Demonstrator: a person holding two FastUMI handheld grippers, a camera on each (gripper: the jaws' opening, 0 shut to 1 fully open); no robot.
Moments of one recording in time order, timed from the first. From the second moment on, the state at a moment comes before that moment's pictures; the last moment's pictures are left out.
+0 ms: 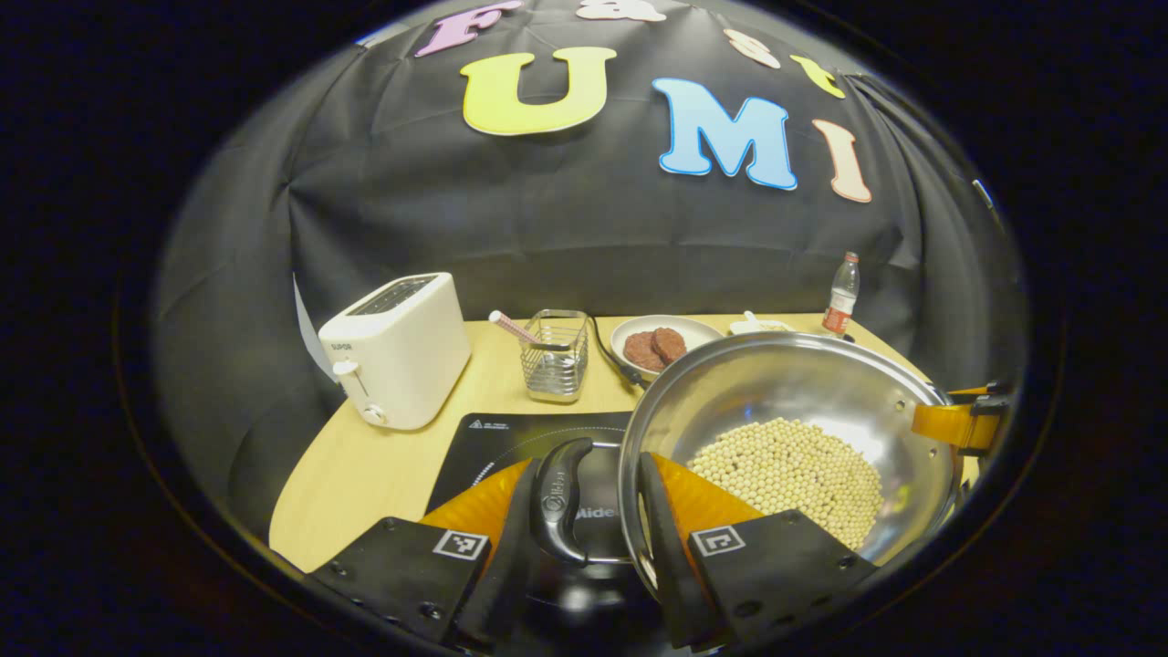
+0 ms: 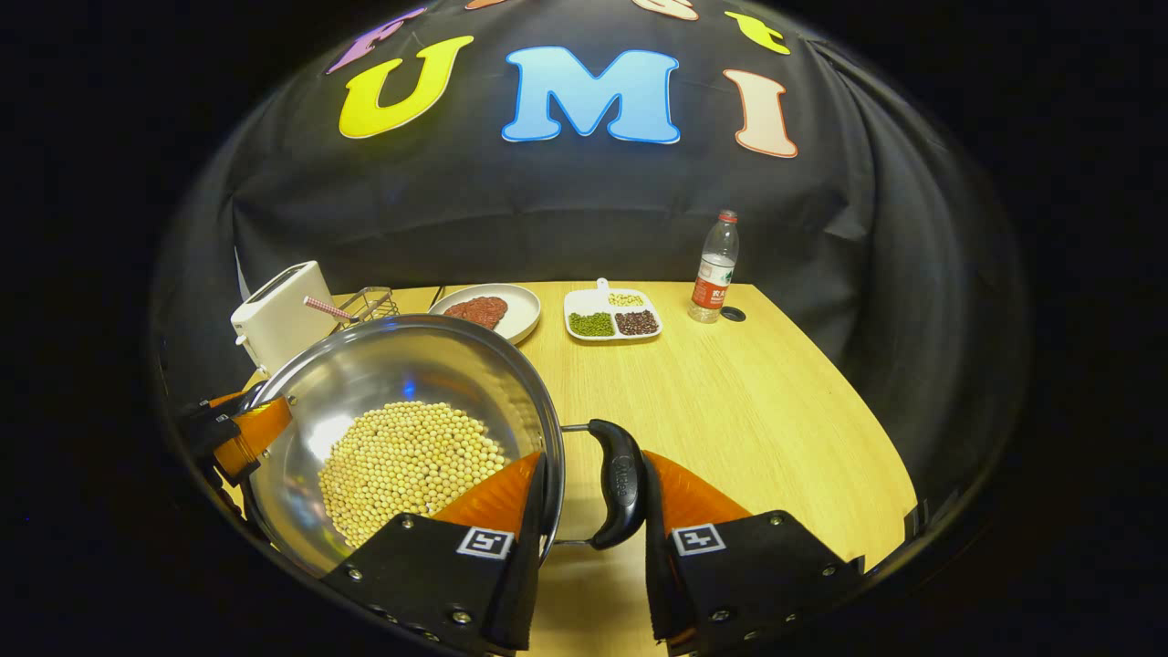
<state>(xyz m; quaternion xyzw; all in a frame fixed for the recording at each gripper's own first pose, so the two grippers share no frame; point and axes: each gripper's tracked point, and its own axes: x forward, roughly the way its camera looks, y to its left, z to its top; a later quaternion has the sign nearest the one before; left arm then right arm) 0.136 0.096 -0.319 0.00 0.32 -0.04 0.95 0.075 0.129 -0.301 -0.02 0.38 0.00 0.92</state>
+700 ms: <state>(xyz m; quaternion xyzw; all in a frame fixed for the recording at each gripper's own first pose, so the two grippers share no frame) 0.146 0.192 -0.338 0.00 0.33 -0.03 0.94 0.084 0.220 -0.315 -0.02 0.40 0.02 0.92</state>
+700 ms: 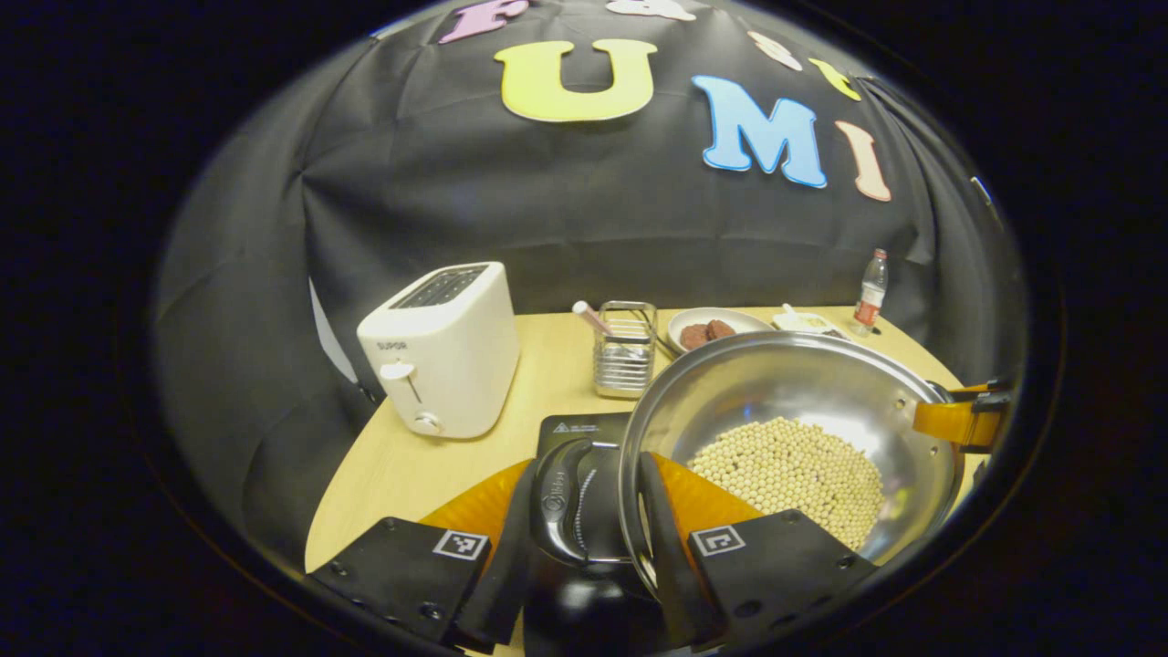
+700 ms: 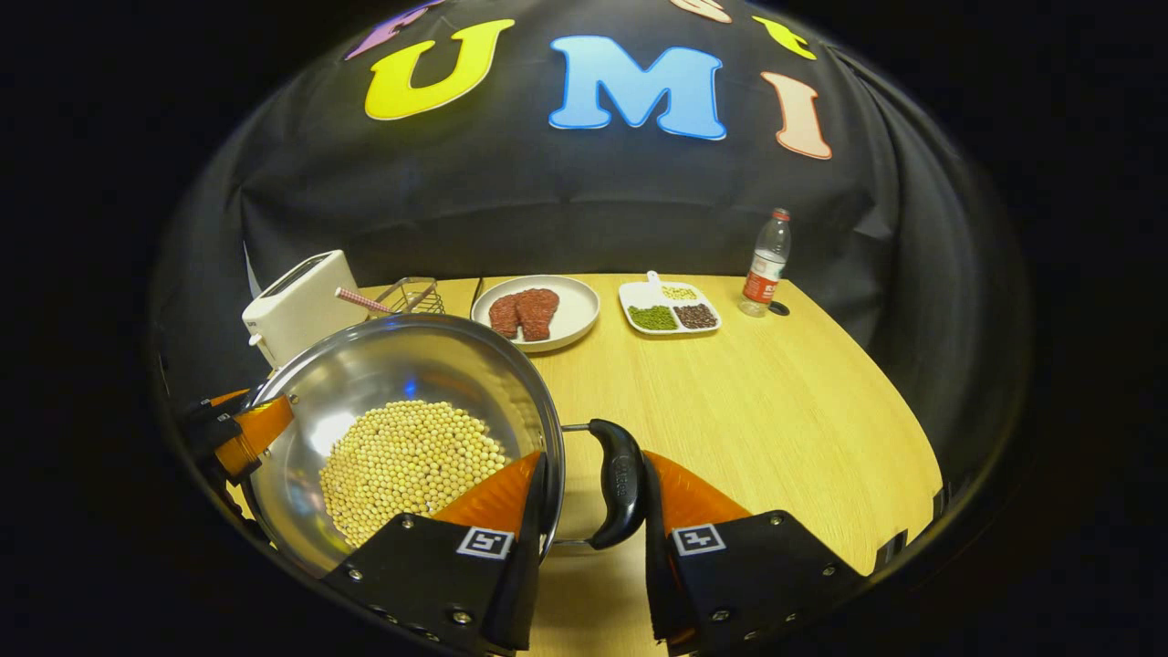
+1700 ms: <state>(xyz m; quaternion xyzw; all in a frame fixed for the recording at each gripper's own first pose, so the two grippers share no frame) 0.160 0.233 -0.287 0.00 0.23 0.02 0.97 0.108 0.246 -0.274 -0.03 0.31 0.05 0.95</state>
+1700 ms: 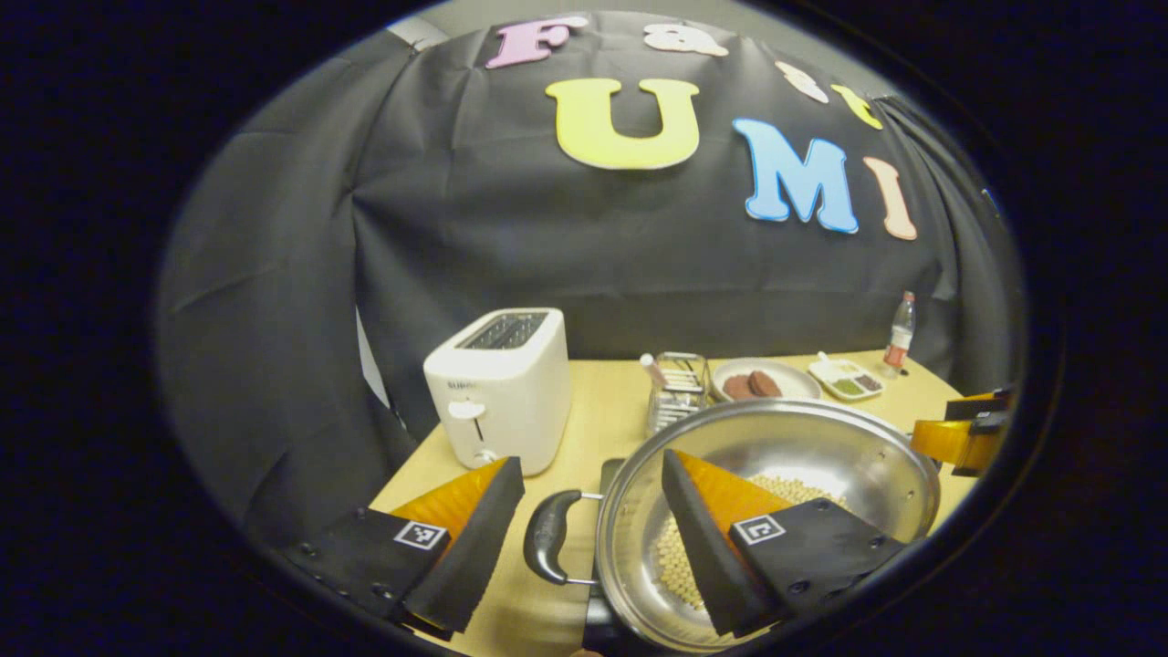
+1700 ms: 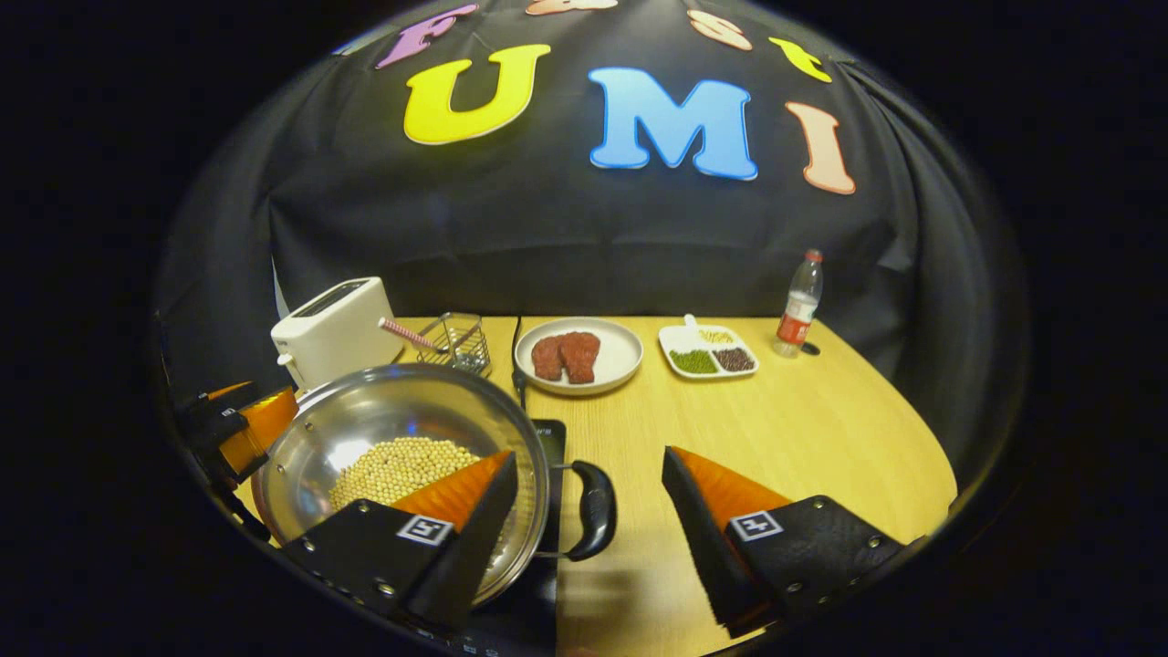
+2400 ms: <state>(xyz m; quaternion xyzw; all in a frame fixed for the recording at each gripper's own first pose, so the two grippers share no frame) 0.105 0.093 -0.114 0.00 0.10 -0.01 0.99 0.051 0.113 -0.139 -0.03 0.18 0.05 0.98</state>
